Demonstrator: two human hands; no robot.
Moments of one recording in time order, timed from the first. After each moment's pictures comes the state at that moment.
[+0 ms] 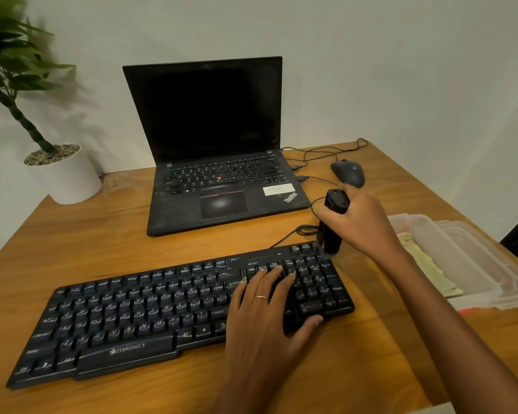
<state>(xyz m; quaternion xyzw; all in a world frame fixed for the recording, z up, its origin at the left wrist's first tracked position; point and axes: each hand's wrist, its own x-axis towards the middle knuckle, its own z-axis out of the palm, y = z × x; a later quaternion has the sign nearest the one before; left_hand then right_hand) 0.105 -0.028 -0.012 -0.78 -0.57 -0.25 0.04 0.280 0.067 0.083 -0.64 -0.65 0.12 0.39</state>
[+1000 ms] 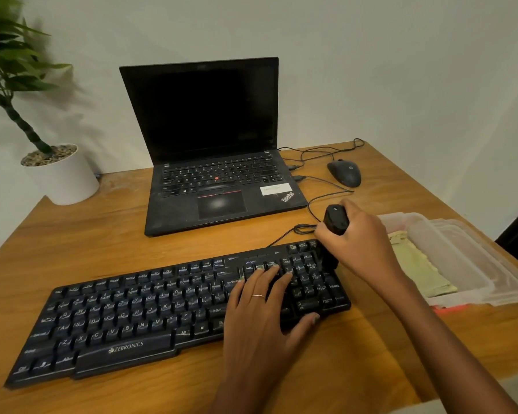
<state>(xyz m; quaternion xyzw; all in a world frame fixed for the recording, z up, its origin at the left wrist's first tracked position) 0.105 -0.030 -0.013 -0.78 -0.57 -0.24 0.04 0.273 0.033 0.080 -0.65 -0.66 0.12 0.37</state>
